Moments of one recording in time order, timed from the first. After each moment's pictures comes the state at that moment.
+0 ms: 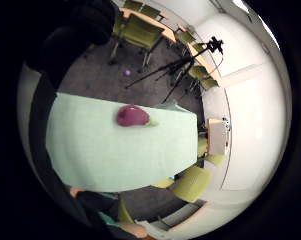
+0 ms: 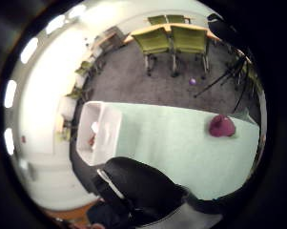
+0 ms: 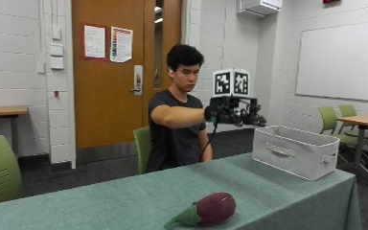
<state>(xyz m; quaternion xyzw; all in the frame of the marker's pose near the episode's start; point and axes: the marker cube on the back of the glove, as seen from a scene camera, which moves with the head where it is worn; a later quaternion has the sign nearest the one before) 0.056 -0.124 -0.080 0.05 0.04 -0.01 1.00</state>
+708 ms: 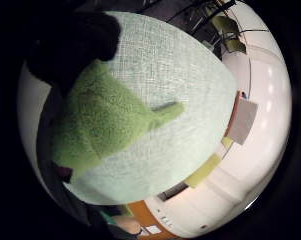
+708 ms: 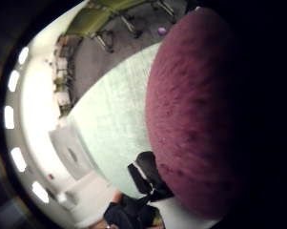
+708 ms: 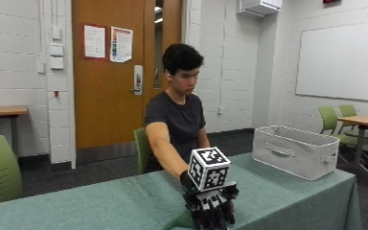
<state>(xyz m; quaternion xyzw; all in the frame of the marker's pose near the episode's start) 0.256 -0.129 0.206 -0.18 -0.02 0.13 0.98</state>
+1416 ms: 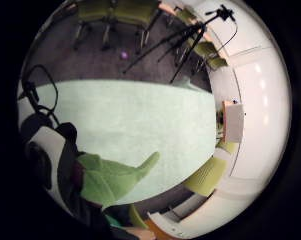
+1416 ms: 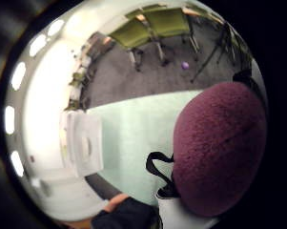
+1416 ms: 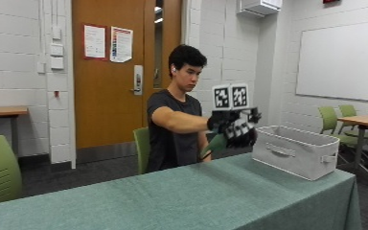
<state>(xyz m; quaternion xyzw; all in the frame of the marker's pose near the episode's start) 0.158 -0.110 0.097 -0.03 0.00 0.10 0.99</state>
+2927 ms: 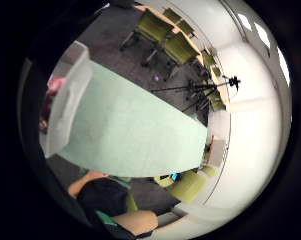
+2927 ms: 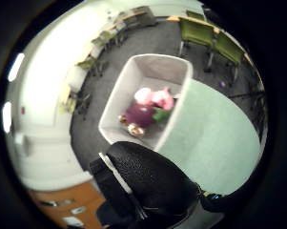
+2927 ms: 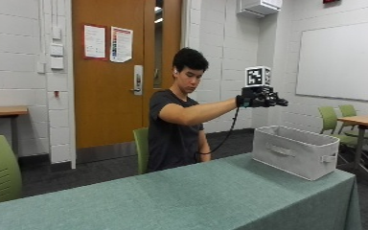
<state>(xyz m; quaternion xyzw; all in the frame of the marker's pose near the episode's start) -0.262 -0.049 -0.067 0.01 0.02 -0.19 0.98</state>
